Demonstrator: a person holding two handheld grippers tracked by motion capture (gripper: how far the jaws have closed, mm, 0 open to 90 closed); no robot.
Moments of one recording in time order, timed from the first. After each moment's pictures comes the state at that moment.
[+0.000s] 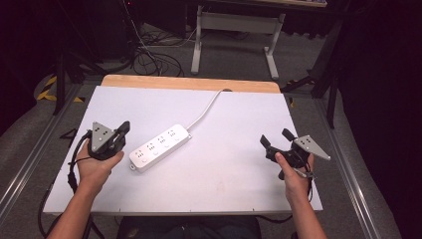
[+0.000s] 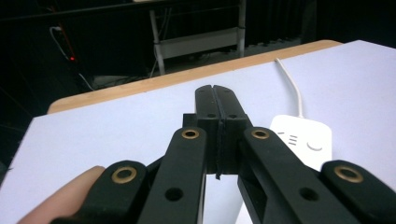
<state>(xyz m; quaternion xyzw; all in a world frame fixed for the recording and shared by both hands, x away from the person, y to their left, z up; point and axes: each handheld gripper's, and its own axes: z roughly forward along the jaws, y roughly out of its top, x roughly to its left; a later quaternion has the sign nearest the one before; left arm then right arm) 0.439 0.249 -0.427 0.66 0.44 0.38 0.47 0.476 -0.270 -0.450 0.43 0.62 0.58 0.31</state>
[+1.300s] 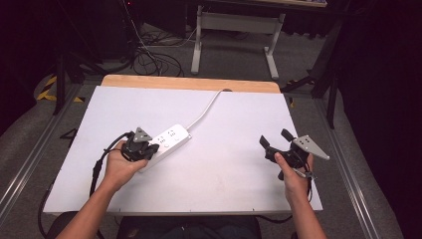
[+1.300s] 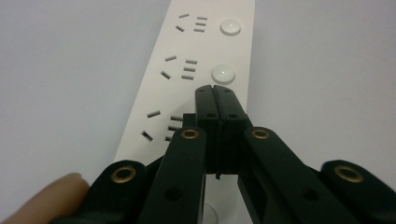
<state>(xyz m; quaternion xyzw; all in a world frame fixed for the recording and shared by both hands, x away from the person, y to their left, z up) 0.469 0.198 -0.457 0.83 0.41 0.19 0.34 0.476 -0.269 -0.451 0.43 0.62 0.58 0.31</state>
